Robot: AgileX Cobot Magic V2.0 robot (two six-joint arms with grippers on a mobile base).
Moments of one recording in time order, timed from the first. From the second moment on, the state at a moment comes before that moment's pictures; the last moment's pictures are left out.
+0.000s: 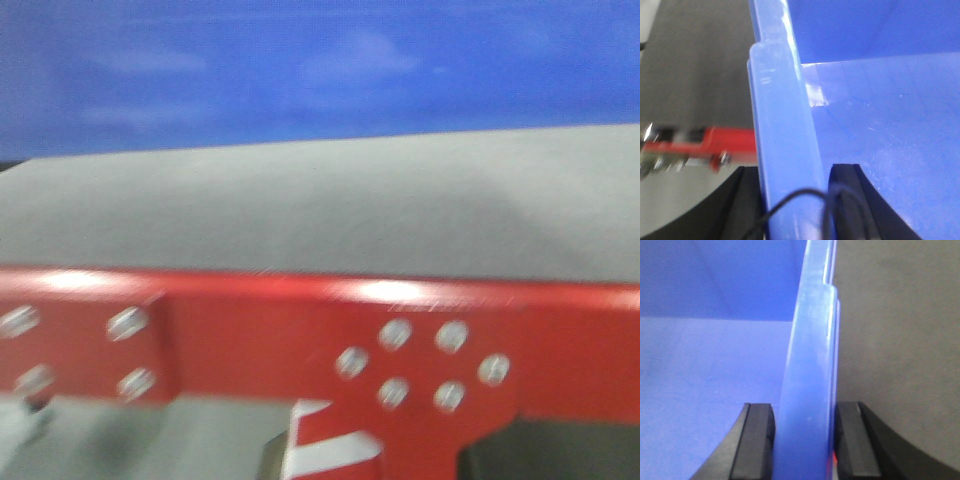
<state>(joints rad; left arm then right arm) -0.08 0.98 -1.40 -0.03 1.27 -0.14 0.20 1.01 -1.43 0.16 1.17 -0.02</state>
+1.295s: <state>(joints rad) -0.08 0.98 -1.40 -0.03 1.27 -0.14 0.20 1.01 -1.43 0.16 1.17 -0.02</state>
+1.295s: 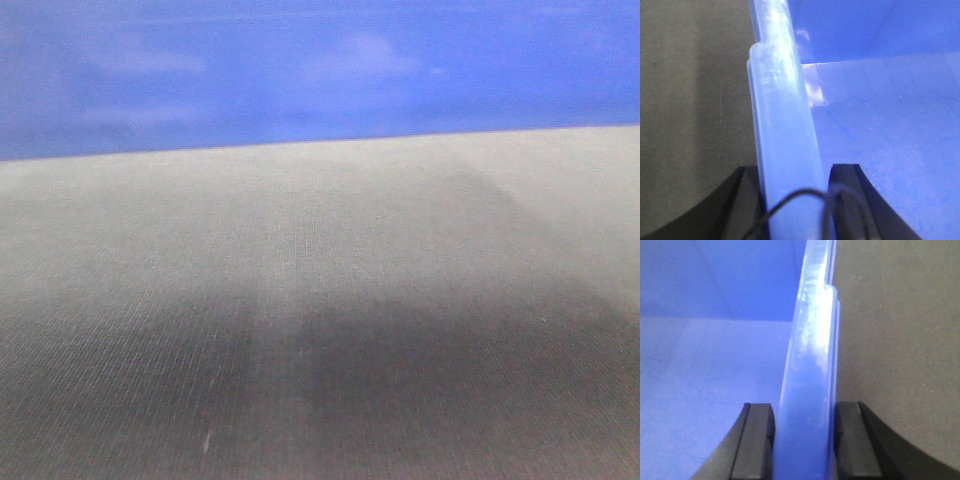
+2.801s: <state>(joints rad) -0.08 1.04 -1.45 -0.02 1.21 -0.11 0.20 1.03 -1.43 0.16 1.17 -0.02</state>
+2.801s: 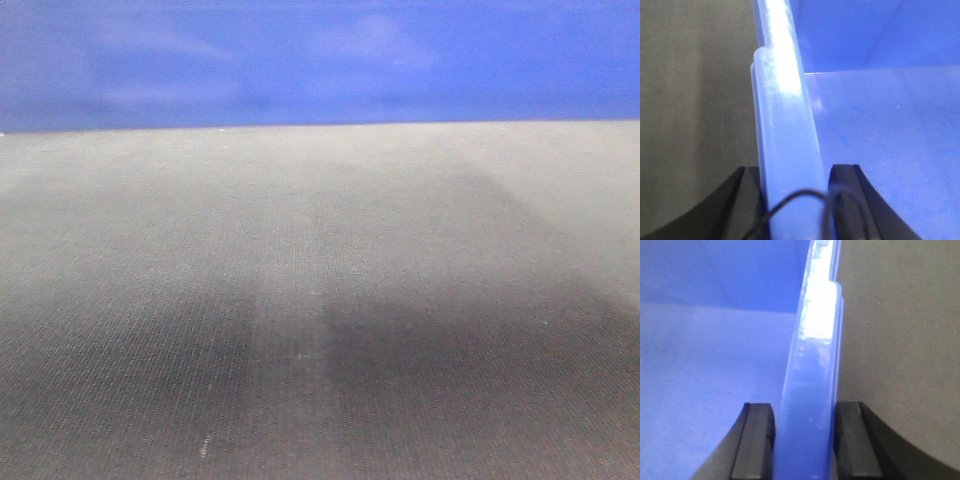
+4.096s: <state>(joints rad) -0.07 1.55 -1.50 0.02 0.89 -0.08 0.19 1.52 -1.44 0.11 0.85 -0.04</state>
